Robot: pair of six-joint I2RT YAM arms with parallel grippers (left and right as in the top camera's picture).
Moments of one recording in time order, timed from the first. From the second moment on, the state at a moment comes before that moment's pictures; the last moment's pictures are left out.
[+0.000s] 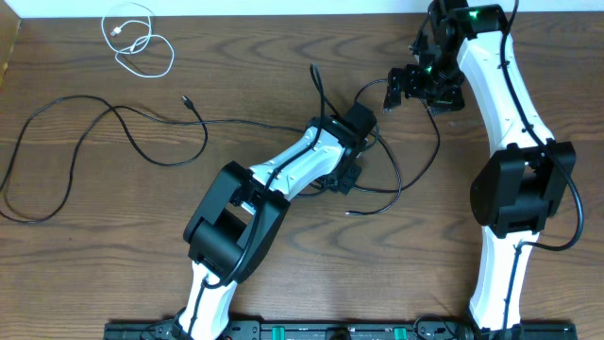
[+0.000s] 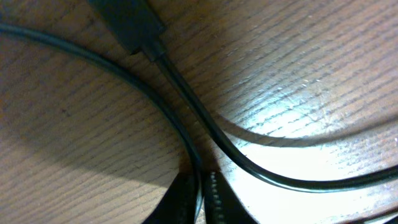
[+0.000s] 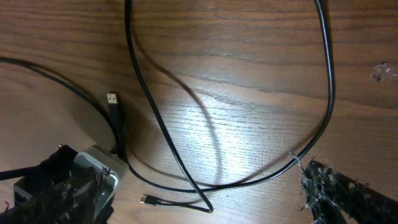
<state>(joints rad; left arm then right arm) -0.67 2.11 1.48 -0.86 0.01 -0.10 0.14 2.25 2.17 -1.43 -0.25 0.17</state>
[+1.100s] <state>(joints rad) -0.49 1.85 1.53 -1.06 -0.17 0.19 0.14 2.25 2.17 -1.41 -0.25 0.17</state>
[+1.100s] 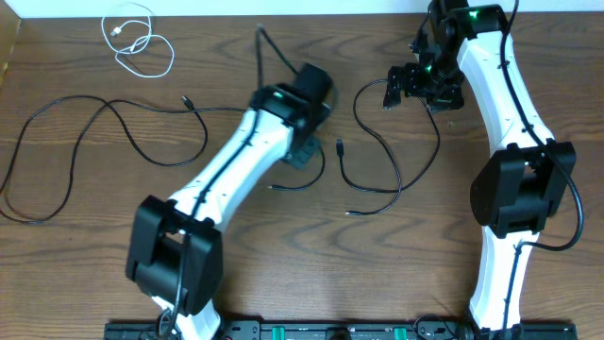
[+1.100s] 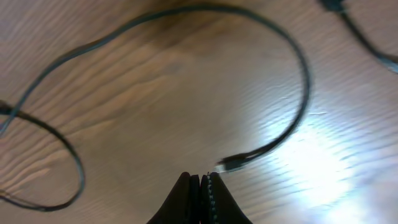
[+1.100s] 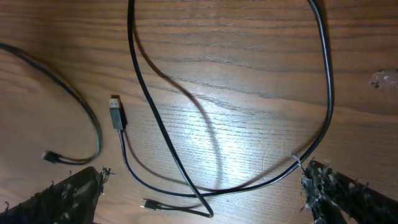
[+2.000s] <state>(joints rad) -0.47 2.05 1.50 -0.84 0.07 -0.05 0.14 2.25 2.17 -1.40 -0.25 0.17</state>
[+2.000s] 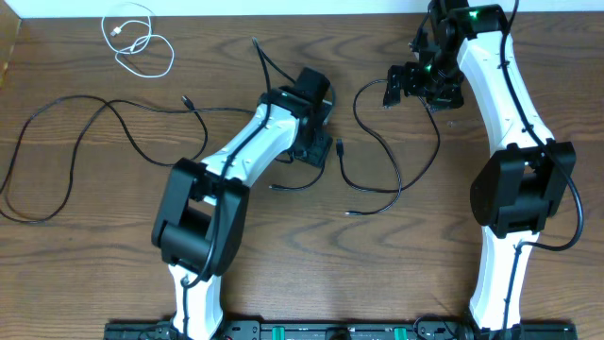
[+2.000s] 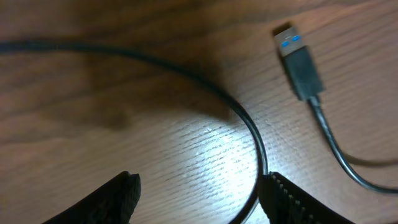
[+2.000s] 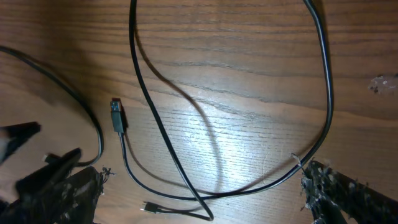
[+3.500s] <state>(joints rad) -0.57 2.12 1.49 -0.80 0.02 -0.18 0.15 2.25 2.17 -1.41 -0.25 0.17</state>
